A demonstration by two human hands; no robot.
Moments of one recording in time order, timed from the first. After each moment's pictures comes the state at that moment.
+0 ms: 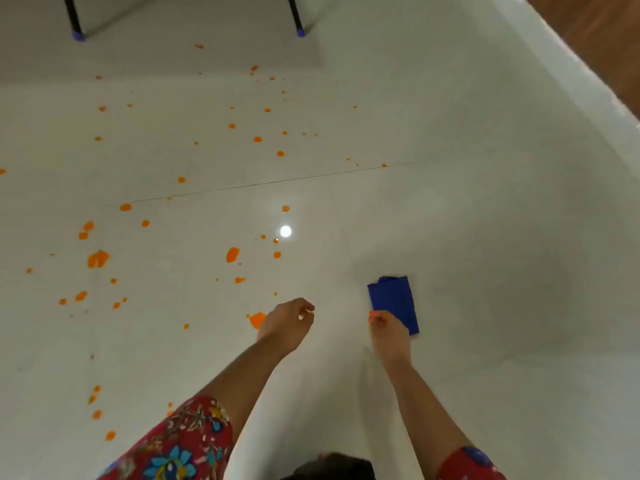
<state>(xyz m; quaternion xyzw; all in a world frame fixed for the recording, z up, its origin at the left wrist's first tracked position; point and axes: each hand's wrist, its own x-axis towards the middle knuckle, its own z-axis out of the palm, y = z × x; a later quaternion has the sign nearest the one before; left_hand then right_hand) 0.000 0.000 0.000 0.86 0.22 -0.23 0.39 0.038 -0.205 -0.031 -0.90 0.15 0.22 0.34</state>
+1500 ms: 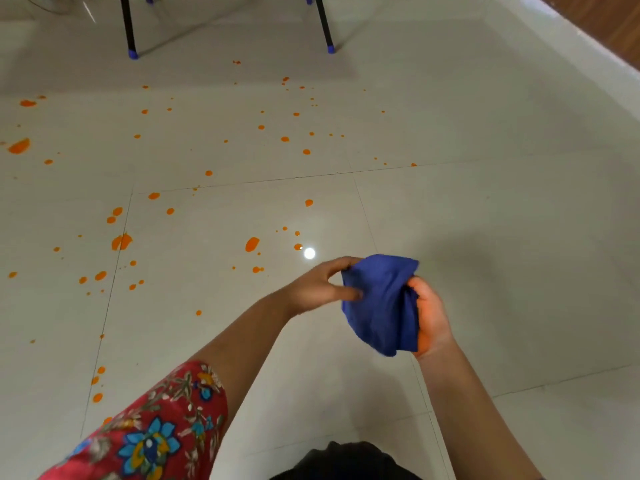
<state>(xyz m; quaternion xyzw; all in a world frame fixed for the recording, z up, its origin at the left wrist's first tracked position) 0.028 0.002 -0.003 0.77 0.01 -0.19 0.61 0.053 -0.187 -0.005 -0.42 0.23 0.35 0.80</state>
